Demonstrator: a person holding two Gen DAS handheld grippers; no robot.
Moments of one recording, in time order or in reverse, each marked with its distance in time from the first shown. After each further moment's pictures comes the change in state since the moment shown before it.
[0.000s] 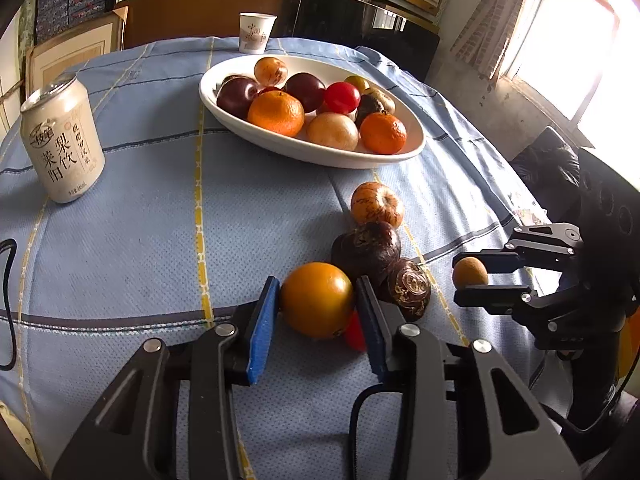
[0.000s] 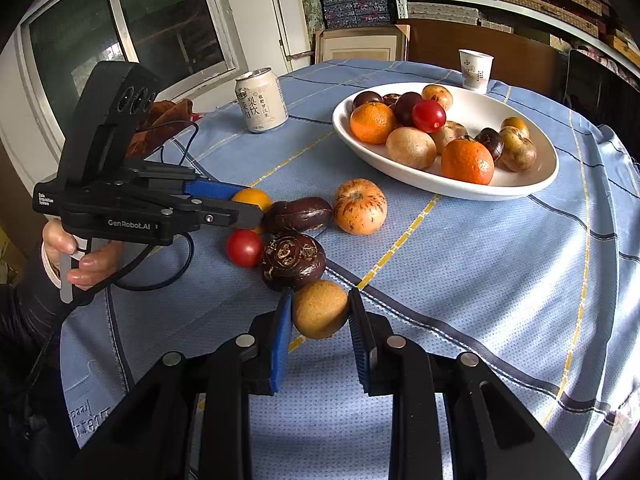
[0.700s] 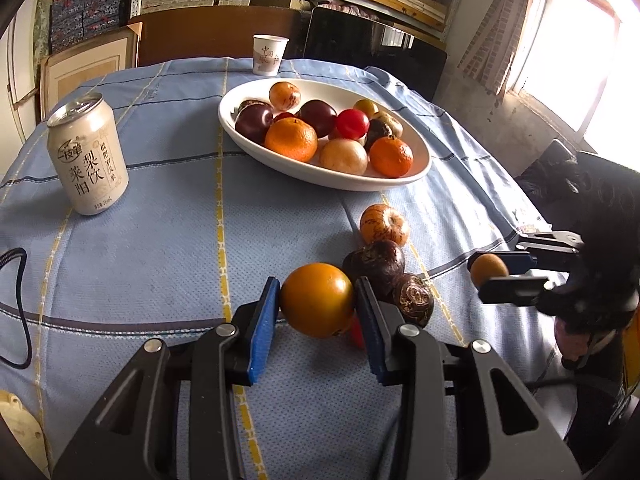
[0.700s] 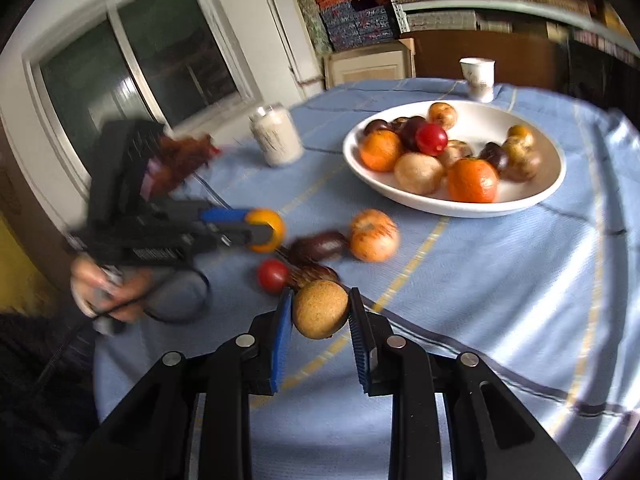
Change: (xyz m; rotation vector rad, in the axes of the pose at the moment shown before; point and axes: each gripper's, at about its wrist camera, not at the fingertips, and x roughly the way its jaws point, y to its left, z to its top) left arm -0.019 0.001 0.002 -0.005 -0.072 0.040; right arm -0.018 -0.026 0.012 0.153 -0.112 0.246
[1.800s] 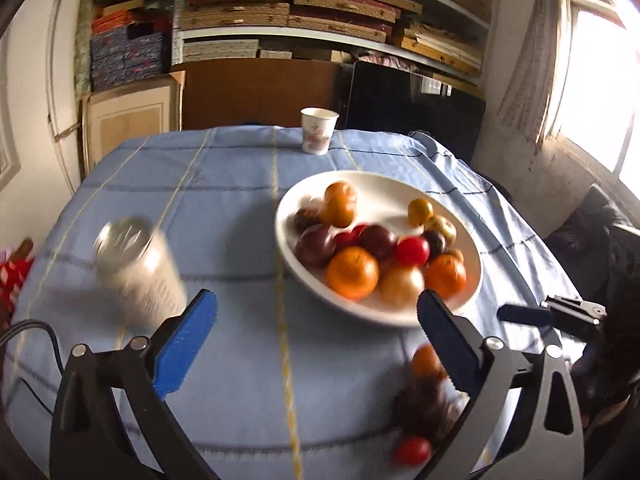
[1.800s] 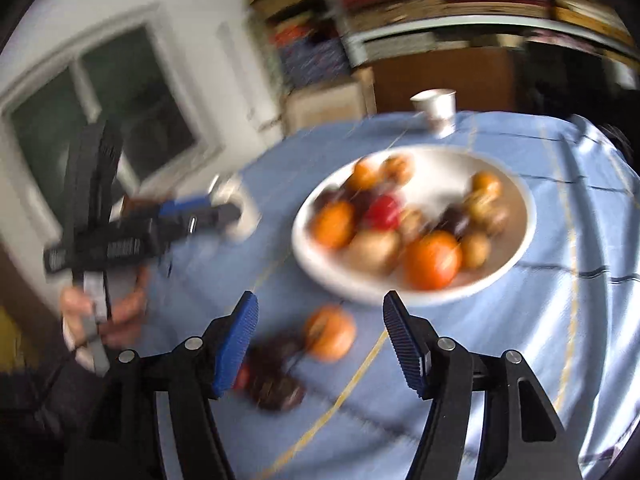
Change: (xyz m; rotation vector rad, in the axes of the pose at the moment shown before) left arm -0.014 0.024 0.071 -0.041 -0.189 0.170; right arm 0.017 0.009 0.028 -0.084 -0.043 -0.214
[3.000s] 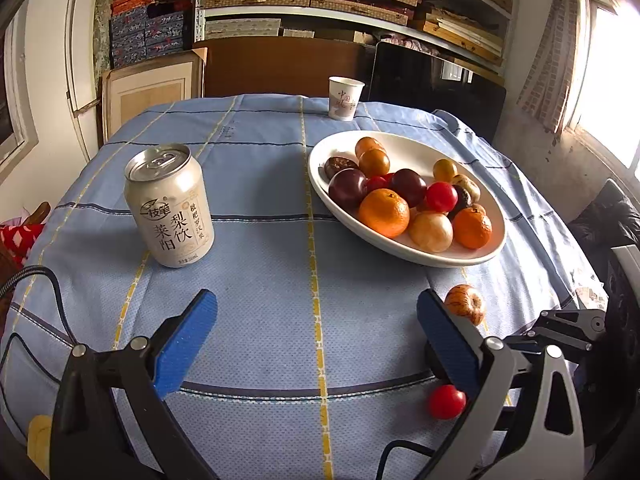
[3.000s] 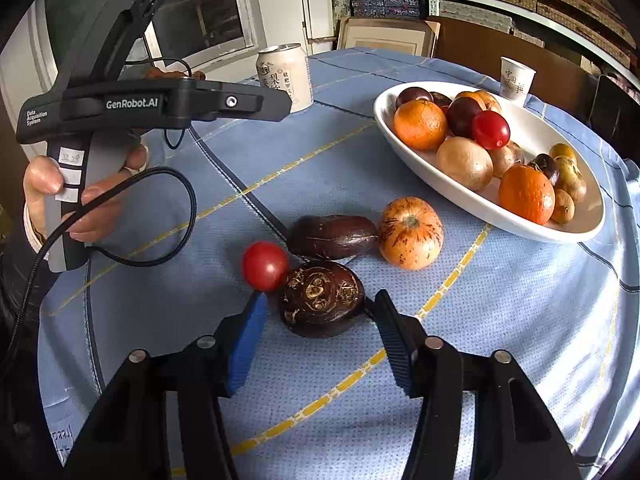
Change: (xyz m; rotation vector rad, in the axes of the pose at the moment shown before) left arm -0.005 0.011 -0.038 -0.026 0.066 0.069; right arm 0.043 0.042 -0.032 -0.192 0.203 -0.022
